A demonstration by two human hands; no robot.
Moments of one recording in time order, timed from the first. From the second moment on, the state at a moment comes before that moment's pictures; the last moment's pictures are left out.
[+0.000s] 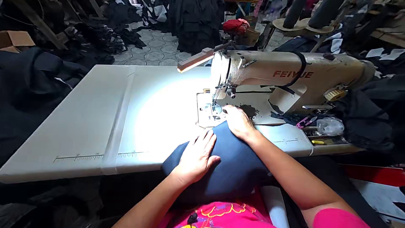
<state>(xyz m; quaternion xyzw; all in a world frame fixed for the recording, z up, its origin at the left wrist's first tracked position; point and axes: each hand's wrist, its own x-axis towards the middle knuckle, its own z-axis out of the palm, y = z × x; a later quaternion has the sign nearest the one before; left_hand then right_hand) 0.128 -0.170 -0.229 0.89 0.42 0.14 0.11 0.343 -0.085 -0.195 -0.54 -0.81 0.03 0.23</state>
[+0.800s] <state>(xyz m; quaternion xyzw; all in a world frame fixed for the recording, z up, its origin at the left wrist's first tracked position) 0.137 -0.182 -0.242 0.87 0.46 0.19 0.06 0.297 -0.161 -0.206 -0.65 -0.74 0.08 0.12</state>
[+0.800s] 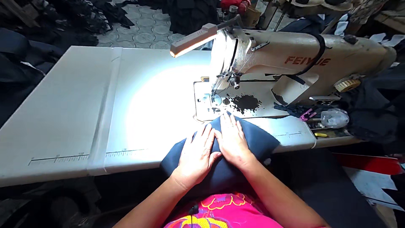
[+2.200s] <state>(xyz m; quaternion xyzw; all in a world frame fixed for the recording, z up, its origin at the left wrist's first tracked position) 0.157 -0.159 -0.219 0.86 0.46 0.19 0.10 0.392 -0.016 -0.219 -0.19 -0.96 0.15 0.17</state>
